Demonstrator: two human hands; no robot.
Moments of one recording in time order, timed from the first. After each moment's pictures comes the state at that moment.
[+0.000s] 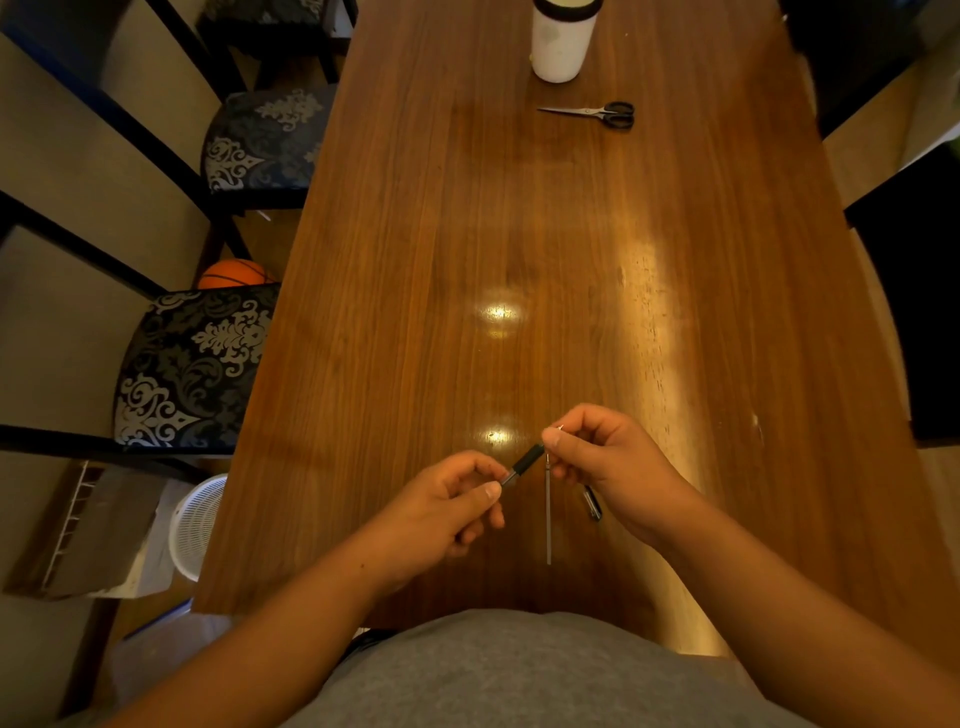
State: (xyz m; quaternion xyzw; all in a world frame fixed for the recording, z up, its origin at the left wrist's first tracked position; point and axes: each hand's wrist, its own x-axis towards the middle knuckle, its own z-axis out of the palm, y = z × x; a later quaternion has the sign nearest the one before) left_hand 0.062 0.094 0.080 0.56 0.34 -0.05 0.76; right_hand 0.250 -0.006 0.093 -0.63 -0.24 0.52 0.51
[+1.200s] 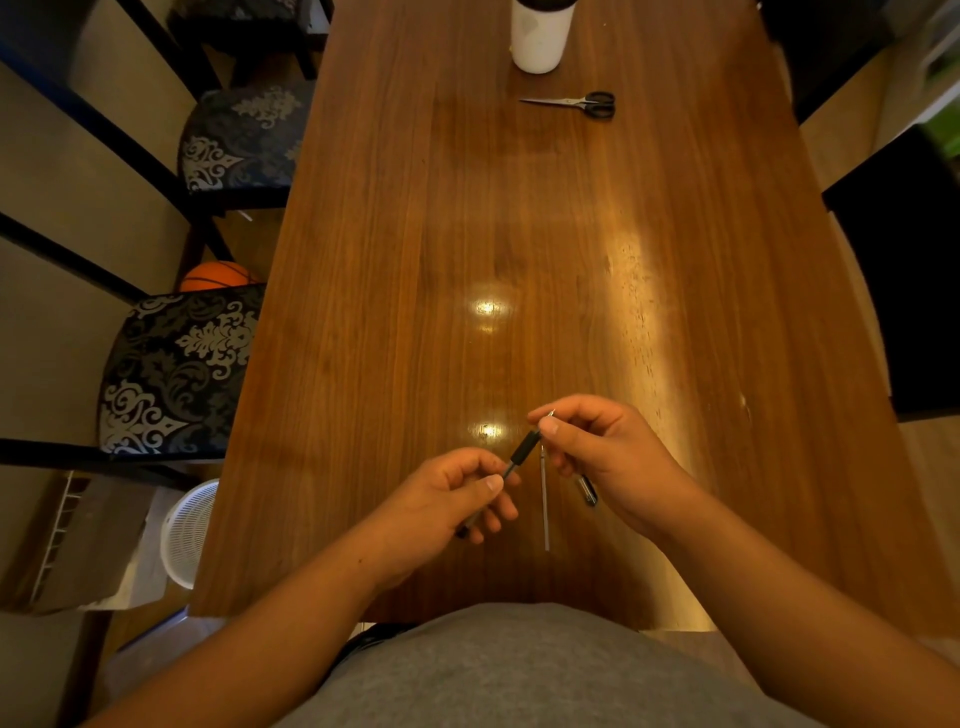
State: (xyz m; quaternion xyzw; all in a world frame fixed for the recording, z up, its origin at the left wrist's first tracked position) left_hand 0.062 0.092 0.088 0.57 0.32 -0.06 0.76; right_hand 0.242 -0.012 0.101 -0.62 -0.25 0.51 0.55
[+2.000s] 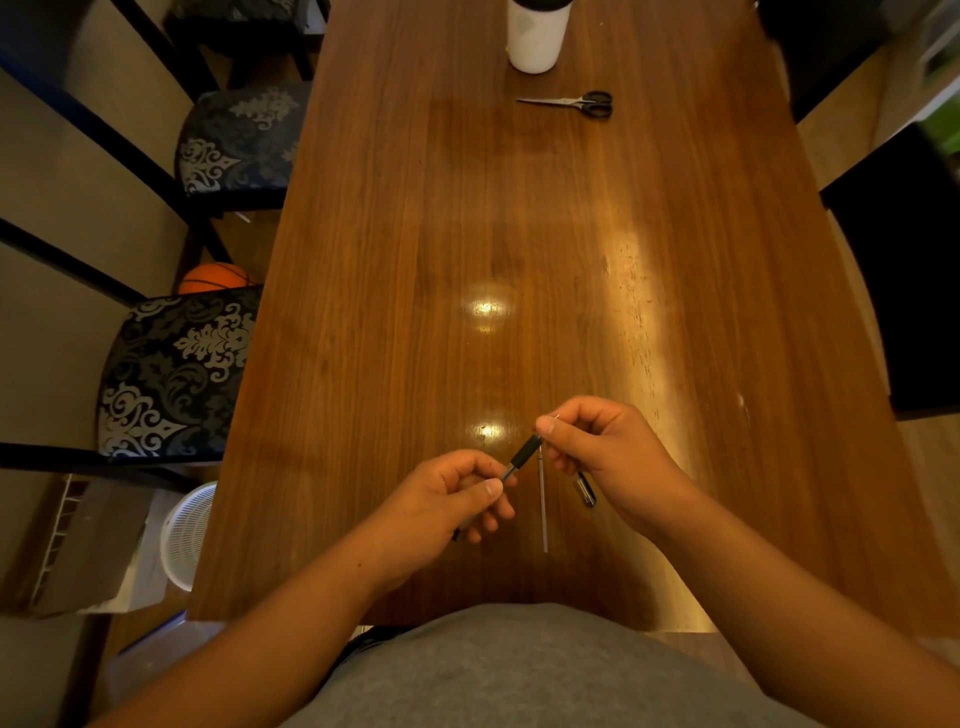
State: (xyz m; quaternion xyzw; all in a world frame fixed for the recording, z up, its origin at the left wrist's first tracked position) left_hand 0.063 0.092 0.087 0.56 0.32 -0.05 0.76; right_hand 0.243 -0.011 0.102 -0.65 -0.24 0.49 0.52
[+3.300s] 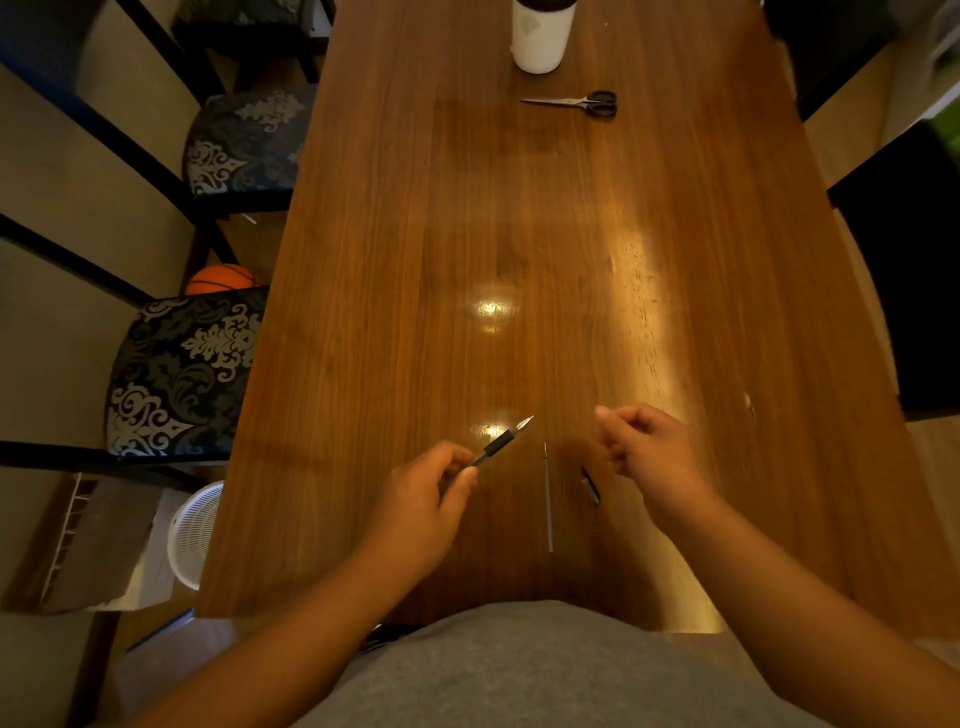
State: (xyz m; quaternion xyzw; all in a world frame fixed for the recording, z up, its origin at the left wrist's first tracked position) left_hand 0.052 0.086 0.062 0.78 0.40 0.06 0.48; right_hand 0.272 -0.037 0.051 -0.77 -0.08 0.40 0.49
